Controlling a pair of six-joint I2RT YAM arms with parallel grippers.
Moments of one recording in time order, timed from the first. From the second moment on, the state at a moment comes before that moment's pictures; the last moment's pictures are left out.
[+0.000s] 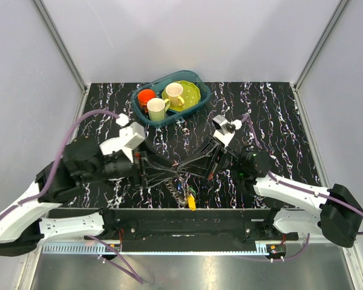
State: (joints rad) left arm -1.13 0.82 1.35 -0.60 0.23 -0.28; right arm 0.92 1.19 0.69 1.29 -0.65 1.09
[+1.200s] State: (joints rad) left arm -1.13 0.84 1.32 -0.58 0.25 -0.24; right arm 0.92 1.14 0.65 1.29 -0.68 0.97
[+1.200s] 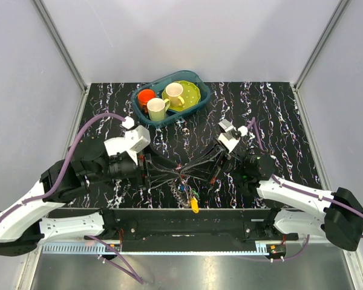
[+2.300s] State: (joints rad) left arm -1.13 0.84 1.31 -0.58 0.24 -0.29; right arm 0.92 1.14 0.65 1.29 -0.68 0.97
